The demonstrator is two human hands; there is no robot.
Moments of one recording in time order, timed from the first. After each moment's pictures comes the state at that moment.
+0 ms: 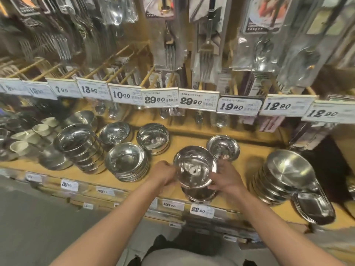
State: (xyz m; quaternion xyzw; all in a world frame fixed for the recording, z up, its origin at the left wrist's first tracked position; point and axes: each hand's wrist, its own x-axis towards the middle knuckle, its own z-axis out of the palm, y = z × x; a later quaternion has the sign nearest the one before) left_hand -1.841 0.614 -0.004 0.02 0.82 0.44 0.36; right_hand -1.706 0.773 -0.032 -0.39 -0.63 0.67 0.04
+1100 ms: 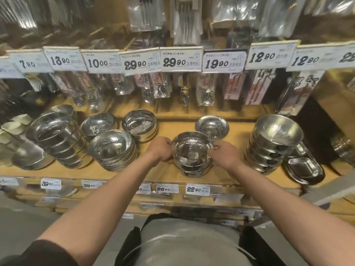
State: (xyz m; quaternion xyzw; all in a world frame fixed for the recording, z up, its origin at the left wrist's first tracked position) left_hand -1.861 0.636 -0.044 0.22 0.87 0.32 0.30; right_hand -1.697 0.784 -0.062 -0.42 -0.81 0.40 0.07
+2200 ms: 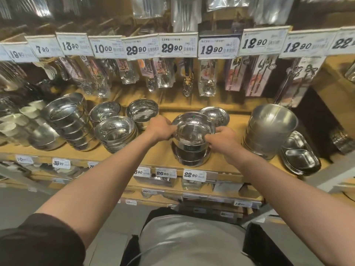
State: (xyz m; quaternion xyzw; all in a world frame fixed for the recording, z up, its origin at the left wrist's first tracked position) left_hand -1.837 0.633 0.002 0.25 0.90 0.30 0.20; right_hand -1.680 0.773 -0.035 -0.42 -0.72 0.53 0.12
